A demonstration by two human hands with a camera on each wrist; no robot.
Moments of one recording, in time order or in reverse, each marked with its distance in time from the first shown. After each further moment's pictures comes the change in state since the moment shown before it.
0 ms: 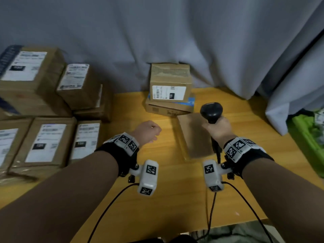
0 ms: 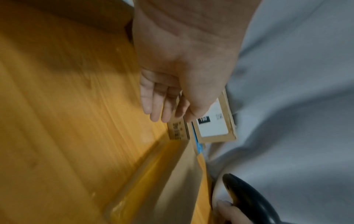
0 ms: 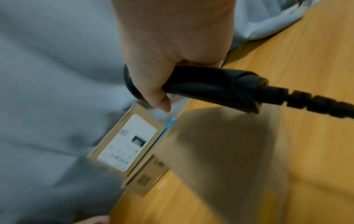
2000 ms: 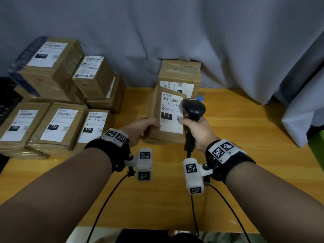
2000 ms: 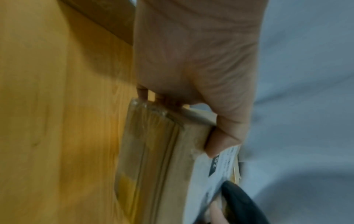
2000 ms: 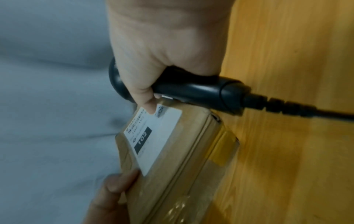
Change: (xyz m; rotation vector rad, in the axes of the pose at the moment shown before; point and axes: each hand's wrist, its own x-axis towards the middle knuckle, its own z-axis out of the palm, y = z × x) left_hand -0.016 -0.012 -0.001 -0.399 0.088 -0.143; right_hand -0.029 -0.026 0.044 0.629 -0.334 0.033
